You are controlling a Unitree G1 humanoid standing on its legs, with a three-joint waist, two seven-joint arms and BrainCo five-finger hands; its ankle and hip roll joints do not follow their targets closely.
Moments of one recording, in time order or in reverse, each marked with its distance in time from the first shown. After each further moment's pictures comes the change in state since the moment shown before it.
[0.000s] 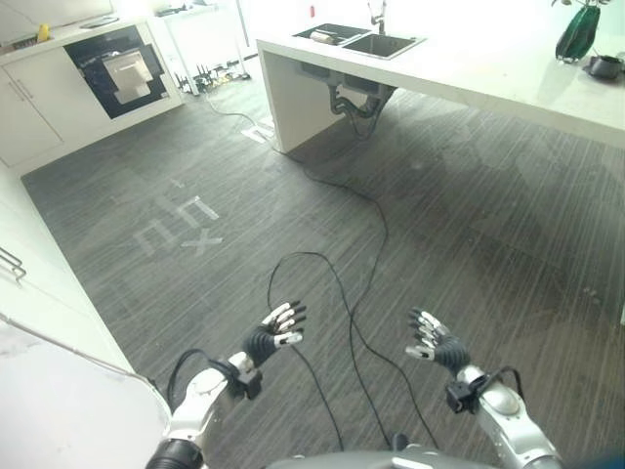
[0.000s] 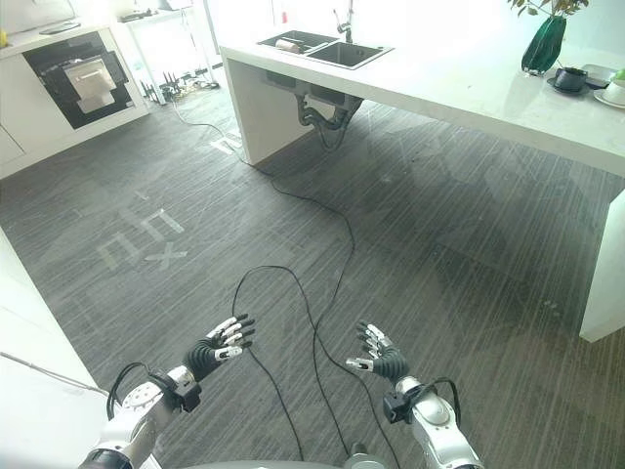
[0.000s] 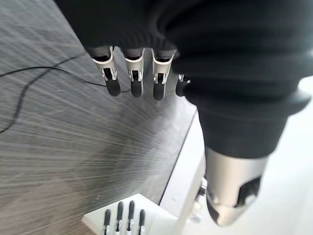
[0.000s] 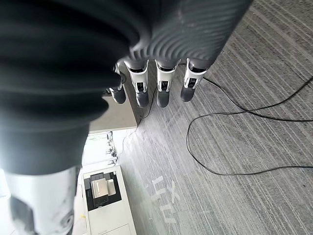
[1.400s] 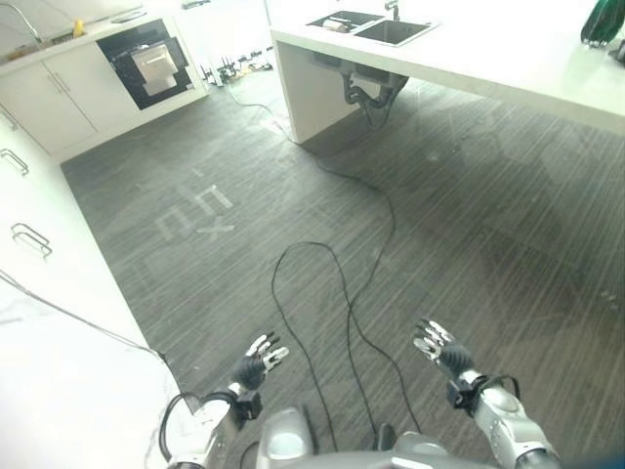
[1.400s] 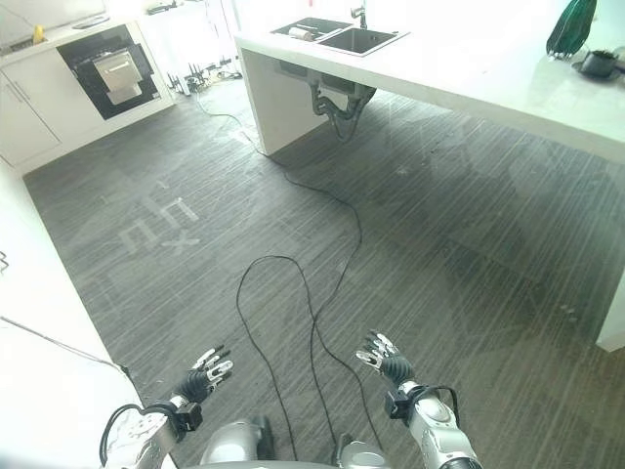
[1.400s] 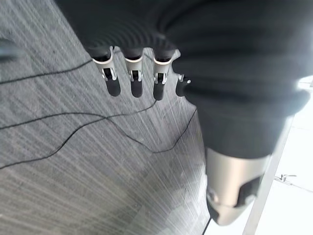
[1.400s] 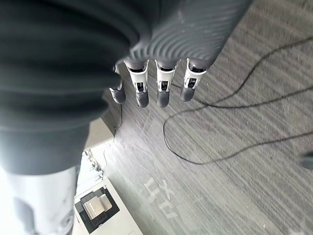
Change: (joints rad) left arm 0.044 -0.081 0.042 0.144 -0.044 -0.010 0.261; right arm -0.038 0.039 -0.046 0.112 0.196 0.135 0.012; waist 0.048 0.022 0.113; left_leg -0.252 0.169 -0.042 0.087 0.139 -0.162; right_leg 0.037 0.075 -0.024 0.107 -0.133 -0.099
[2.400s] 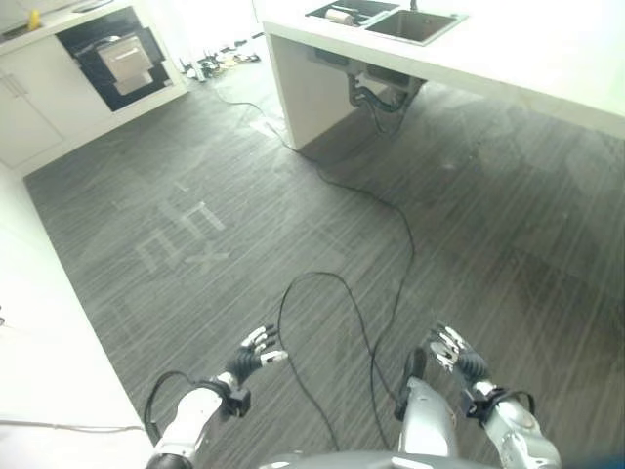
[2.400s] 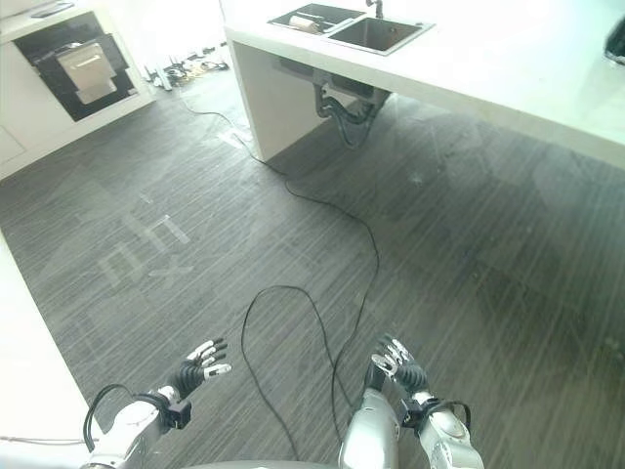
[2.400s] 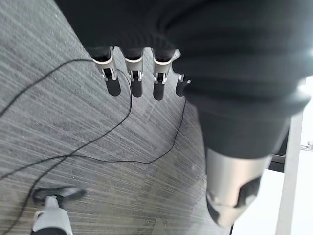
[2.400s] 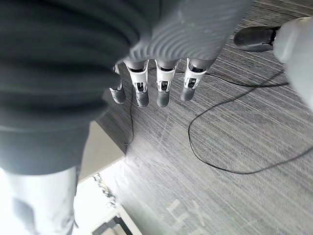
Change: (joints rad) left arm 0.006 0.104 -0.064 -0.043 0.197 -0.033 -0.039; right arm 0.055 -0.010 -0.090 0.005 0.062 -0.051 0.033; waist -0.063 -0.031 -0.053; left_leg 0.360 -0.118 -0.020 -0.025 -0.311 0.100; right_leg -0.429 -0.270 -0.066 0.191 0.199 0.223
